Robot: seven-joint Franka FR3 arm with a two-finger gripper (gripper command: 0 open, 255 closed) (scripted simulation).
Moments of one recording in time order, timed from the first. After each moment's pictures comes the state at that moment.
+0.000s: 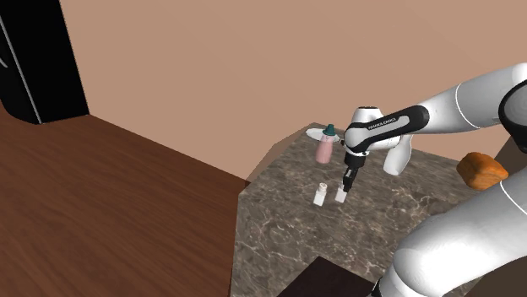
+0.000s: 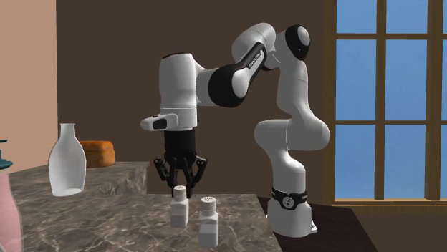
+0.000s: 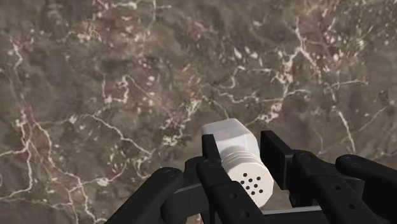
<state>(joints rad) -0.14 -0.35 -0.51 -2.59 -0.29 2.19 -0.63</state>
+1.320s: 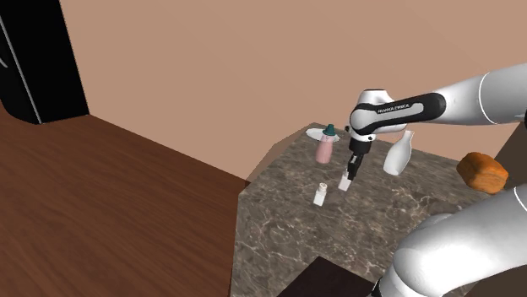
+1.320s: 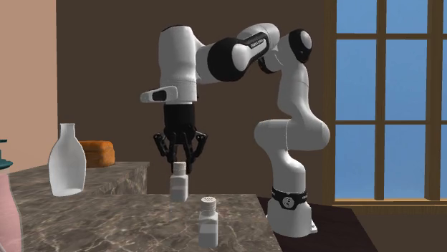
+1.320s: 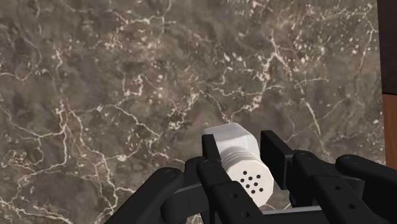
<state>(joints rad) -0.14 -0.44 -0.47 -2.49 -0.28 2.01 -0.62</state>
